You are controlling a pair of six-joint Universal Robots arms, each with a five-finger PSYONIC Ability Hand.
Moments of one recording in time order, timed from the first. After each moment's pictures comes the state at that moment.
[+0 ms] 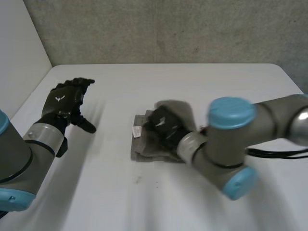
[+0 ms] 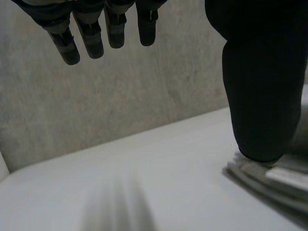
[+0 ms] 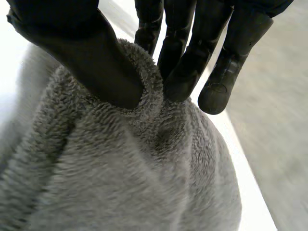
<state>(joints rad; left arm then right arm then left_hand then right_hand) 4.43 -1.77 -1.84 3.57 -1.49 3.09 2.26 -0.86 1.24 -0.10 1.28 2.33 0.17 0.17 0.16 0.17 0.03 1.27 1.30 1.34 1.34 1.13</state>
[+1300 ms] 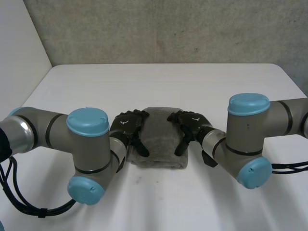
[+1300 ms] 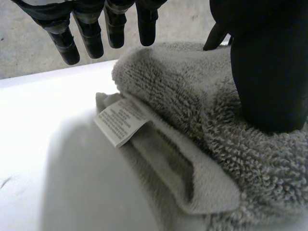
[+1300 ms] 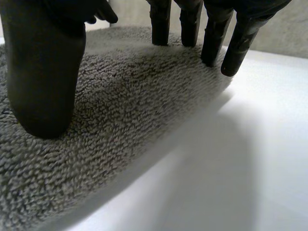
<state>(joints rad) 4.09 -2.28 -1.37 3.33 -1.64 3.01 2.08 -0.82 1.27 -0.04 1.36 3.20 0.17 0.17 0.17 0.17 0.03 0.23 0.25 0.24 0.26 0.06</state>
